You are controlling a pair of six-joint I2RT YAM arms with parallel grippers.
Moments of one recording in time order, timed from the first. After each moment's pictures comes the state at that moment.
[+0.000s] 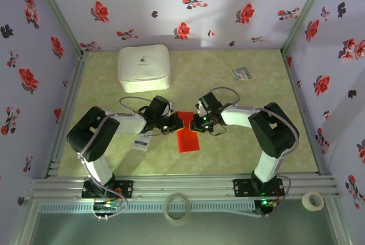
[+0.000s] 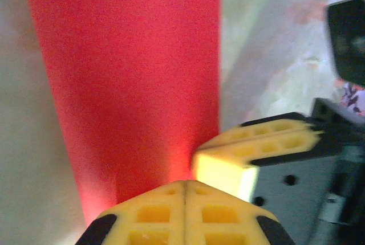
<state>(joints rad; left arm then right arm) -0.69 1.76 0.78 0.12 0.49 -0.94 0.61 1.76 0.87 -0.24 -0.48 0.66</state>
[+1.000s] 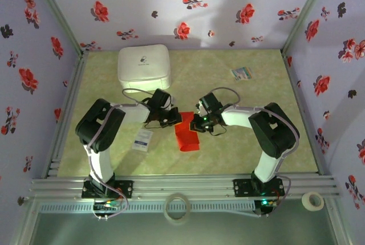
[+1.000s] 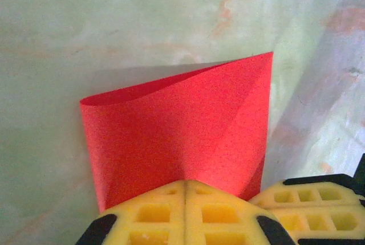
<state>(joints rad) -0.62 1.88 0.96 -0.06 0.47 -0.80 0.60 1.76 0.86 -0.22 -0.48 0.67</state>
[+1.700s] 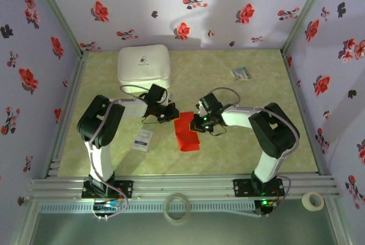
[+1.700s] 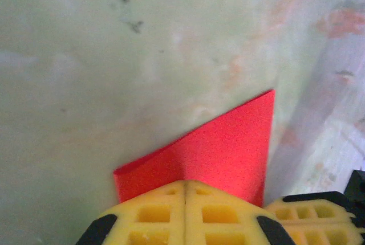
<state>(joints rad) -0.54 1.94 1.03 -0.09 0.56 -0.72 0.60 1.76 0.86 -0.21 -0.48 0.67</state>
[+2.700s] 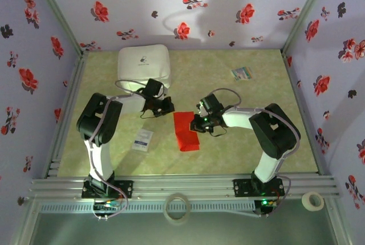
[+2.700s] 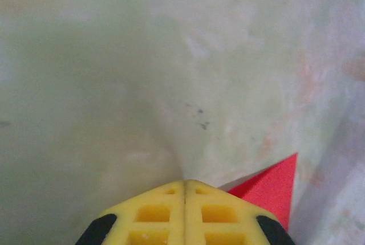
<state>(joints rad) -0.50 1.93 1.10 -0.19 0.39 -0.71 0.60 1.75 0.83 -0.16 -0.48 0.70</state>
